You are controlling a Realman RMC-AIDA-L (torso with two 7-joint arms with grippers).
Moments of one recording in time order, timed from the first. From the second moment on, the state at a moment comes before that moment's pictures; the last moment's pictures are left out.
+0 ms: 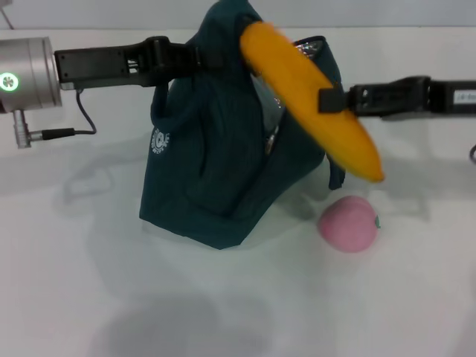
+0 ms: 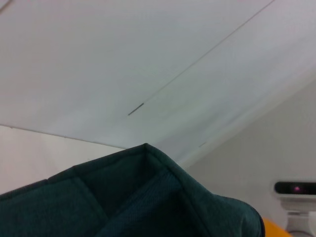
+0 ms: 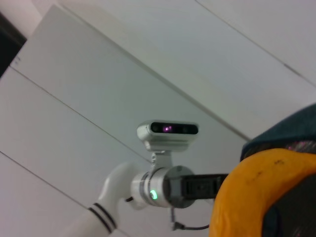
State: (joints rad) left arm -0.67 -2.02 0.72 0.68 1.83 1.64 -2.22; right arm 0.83 1.92 -0.68 -0.32 -1.85 -1.83 1.99
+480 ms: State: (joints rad) left arm -0.66 -2.03 0.72 0.68 1.83 1.66 -2.22; right arm 0.78 2.00 -0.67 -0.27 -1.80 -1.84 2.10
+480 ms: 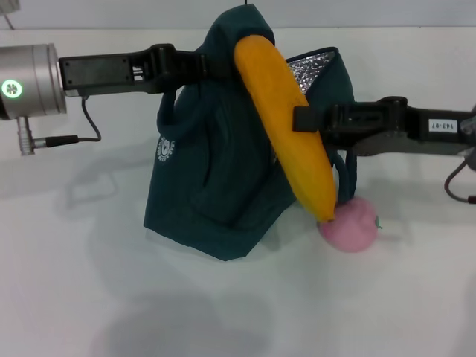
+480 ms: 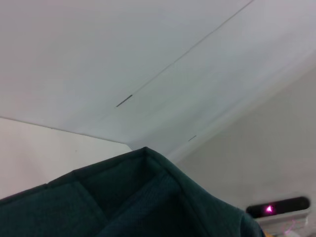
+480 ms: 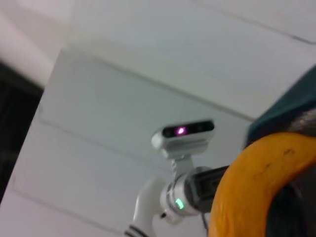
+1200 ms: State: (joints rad) left arm -0.67 -2.03 0.72 0.67 1.82 1.66 -2.21; right arm 0.72 1.99 -0.67 -0.24 -1.70 -1.80 2.18
